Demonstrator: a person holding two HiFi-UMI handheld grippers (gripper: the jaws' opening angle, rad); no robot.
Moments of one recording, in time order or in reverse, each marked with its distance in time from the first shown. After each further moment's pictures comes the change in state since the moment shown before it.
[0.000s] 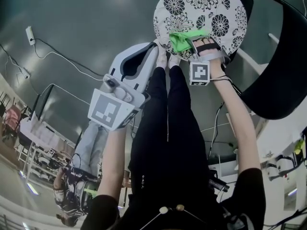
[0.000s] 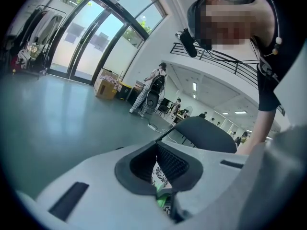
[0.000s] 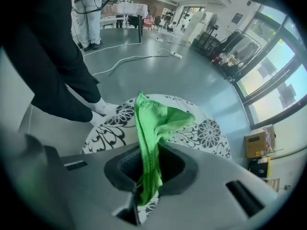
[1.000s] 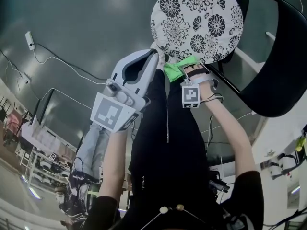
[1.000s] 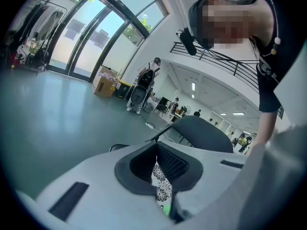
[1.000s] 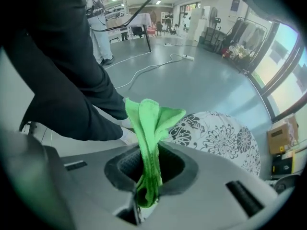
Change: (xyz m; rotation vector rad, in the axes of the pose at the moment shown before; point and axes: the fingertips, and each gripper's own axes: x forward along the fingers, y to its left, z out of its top) left arm -0.002 -0.008 -0.014 -0.008 0.036 -0.015; right arm -0.031 0.113 0.056 0.057 -0.072 0.223
